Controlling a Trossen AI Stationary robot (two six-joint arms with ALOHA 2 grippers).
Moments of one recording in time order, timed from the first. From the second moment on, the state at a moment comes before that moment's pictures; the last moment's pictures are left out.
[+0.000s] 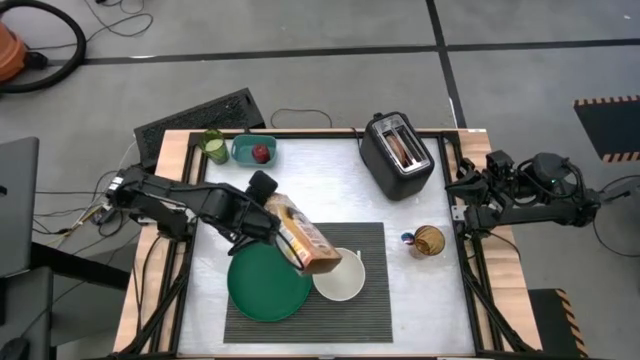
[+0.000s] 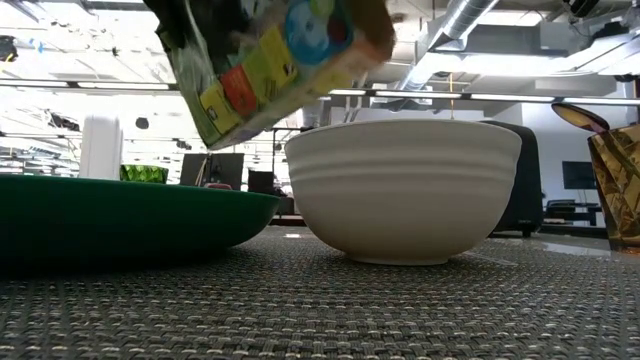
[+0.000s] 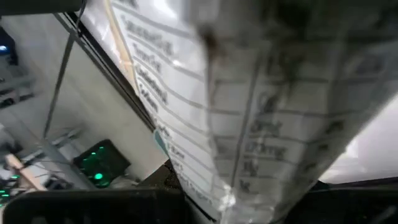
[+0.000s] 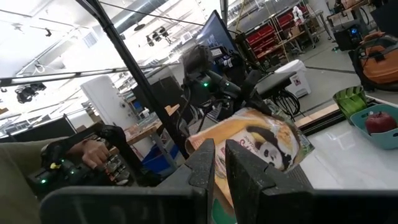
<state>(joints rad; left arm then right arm) -0.26 1.56 1.64 -1.57 -0.58 0.42 0.03 0.22 0.73 -0.33 -0.08 0.55</state>
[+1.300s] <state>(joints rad) -0.33 1.61 1.63 -1.46 -0.90 0.63 0.03 0.22 0.73 -0.34 -0.08 0.57</state>
